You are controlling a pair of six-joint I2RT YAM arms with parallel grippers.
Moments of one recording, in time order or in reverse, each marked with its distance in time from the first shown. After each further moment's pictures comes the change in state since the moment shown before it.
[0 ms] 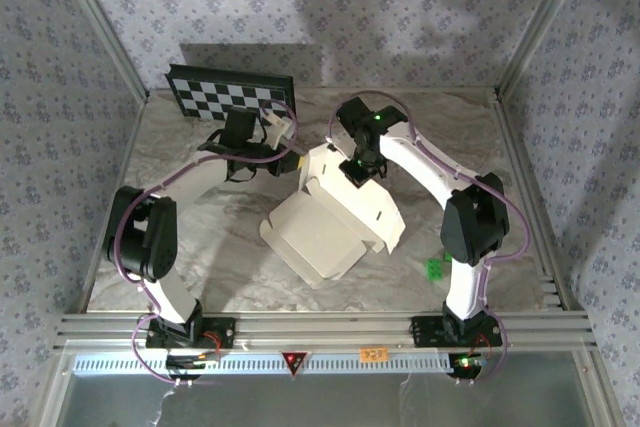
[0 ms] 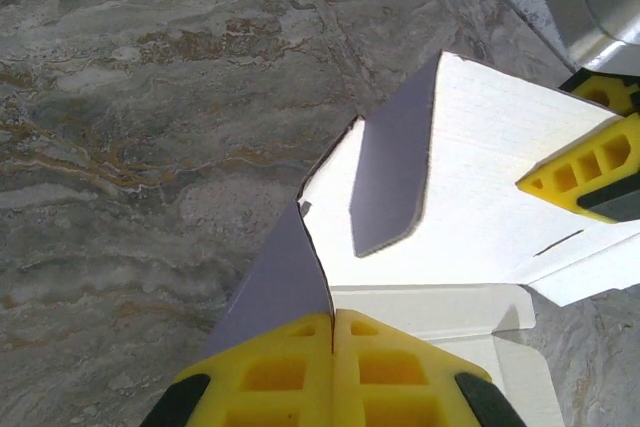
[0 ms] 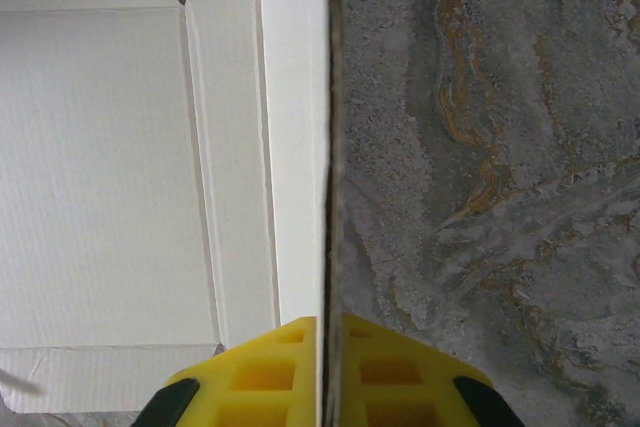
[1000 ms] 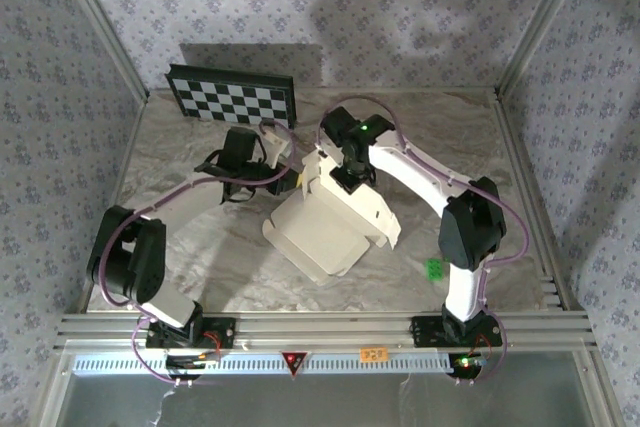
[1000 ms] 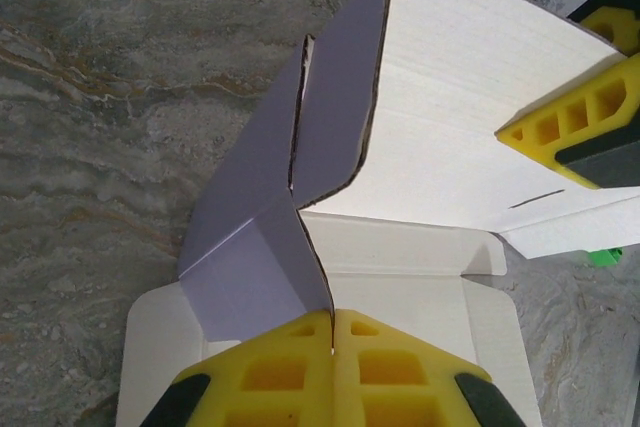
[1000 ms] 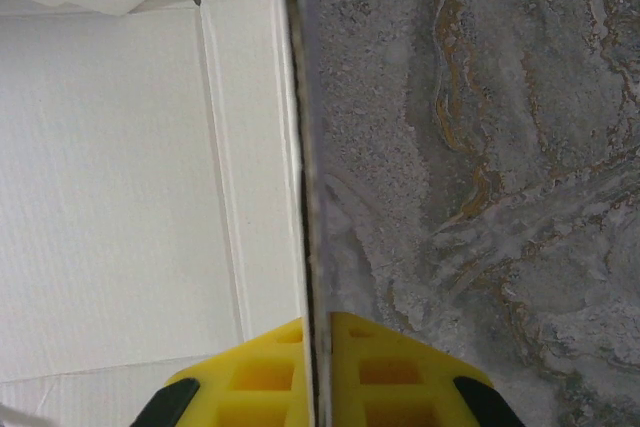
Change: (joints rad) left arm -0.050 -0.149 -0.214 0.069 -0.075 -0.102; right arm 0.092 -0.015 -0.027 0.030 0.132 0.063
